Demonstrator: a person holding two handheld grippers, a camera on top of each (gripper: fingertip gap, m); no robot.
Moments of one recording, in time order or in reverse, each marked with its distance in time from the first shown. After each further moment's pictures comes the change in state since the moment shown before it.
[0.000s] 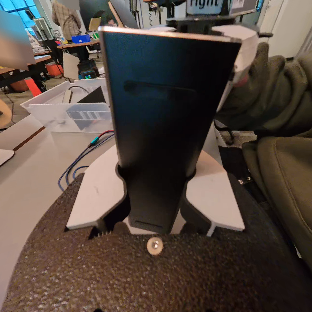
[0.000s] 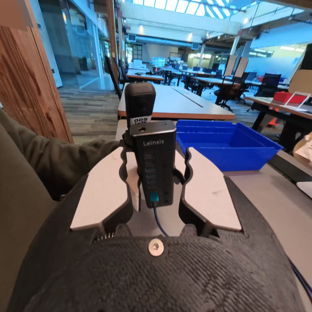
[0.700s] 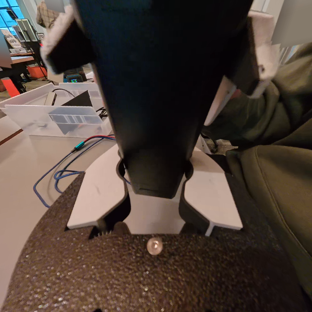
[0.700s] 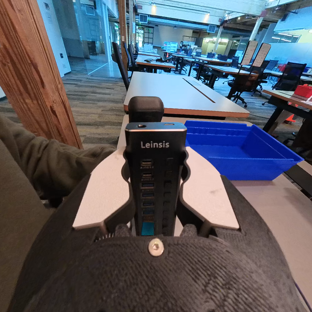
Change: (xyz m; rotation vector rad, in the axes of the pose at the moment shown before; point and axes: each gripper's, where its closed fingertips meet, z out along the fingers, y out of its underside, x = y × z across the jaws) left arm 0.011 -0.004 0.005 0.056 0.075 -0.064; right arm -0.001 -0.011 0.040 -0.070 -0.066 -0.014
